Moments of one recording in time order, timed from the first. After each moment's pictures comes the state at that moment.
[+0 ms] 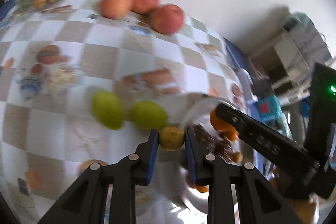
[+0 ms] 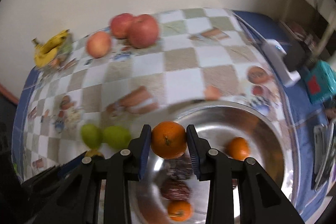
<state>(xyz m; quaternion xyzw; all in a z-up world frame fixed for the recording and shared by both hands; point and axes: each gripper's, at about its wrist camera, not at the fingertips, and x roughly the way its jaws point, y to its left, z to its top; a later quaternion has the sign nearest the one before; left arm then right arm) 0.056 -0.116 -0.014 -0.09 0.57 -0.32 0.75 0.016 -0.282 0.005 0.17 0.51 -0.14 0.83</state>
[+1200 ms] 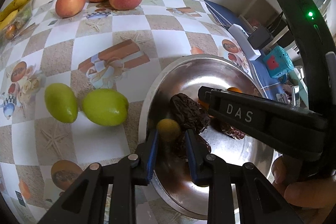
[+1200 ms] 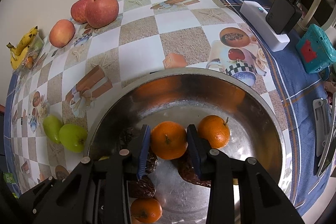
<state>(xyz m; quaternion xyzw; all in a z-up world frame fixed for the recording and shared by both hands) 0.018 -0.179 -0.043 0.05 0.57 -0.34 0.75 0.002 -0.314 -0.042 0.20 0.56 -0.17 0.79</state>
